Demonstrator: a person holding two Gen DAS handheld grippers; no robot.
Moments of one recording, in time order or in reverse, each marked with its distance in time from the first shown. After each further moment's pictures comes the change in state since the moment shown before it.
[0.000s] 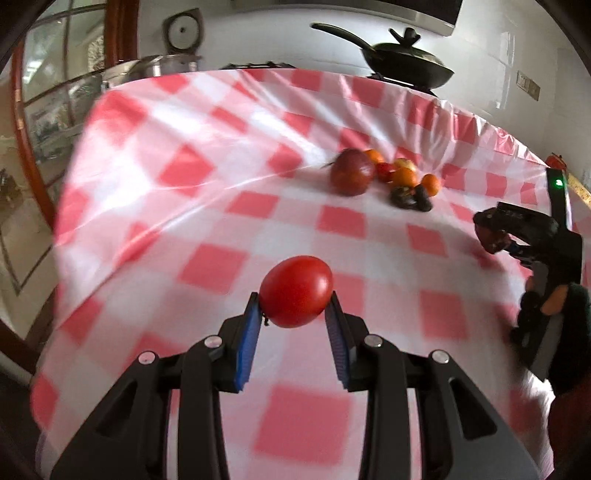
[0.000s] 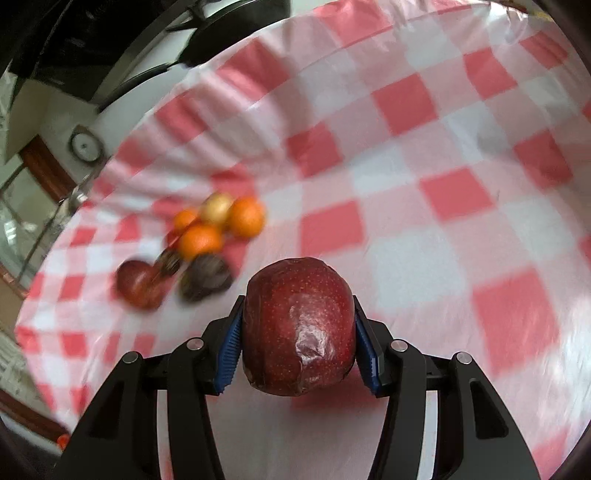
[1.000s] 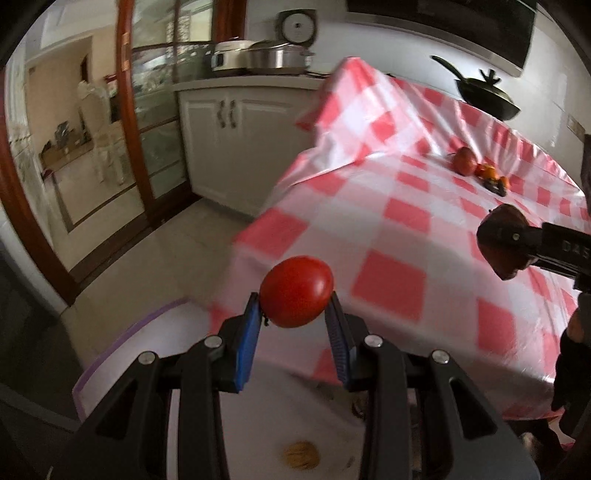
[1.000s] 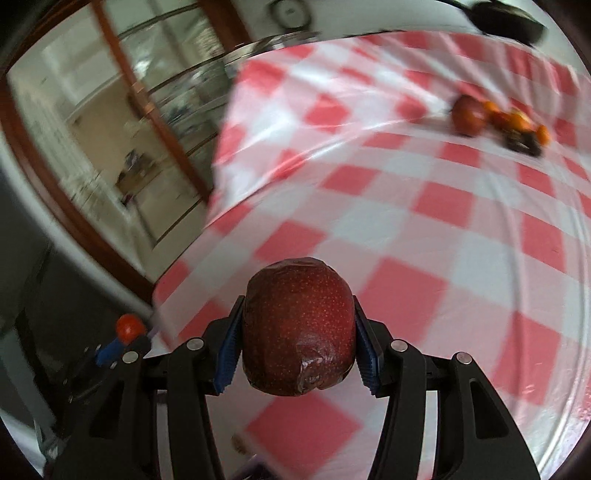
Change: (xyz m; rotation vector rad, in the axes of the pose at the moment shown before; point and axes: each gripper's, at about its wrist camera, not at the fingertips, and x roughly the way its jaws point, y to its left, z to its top) left arm -0.128 0.177 -0.161 -0.209 -0.024 0.192; right arm -0.092 0.240 -0.251 -0.571 0.248 0.332
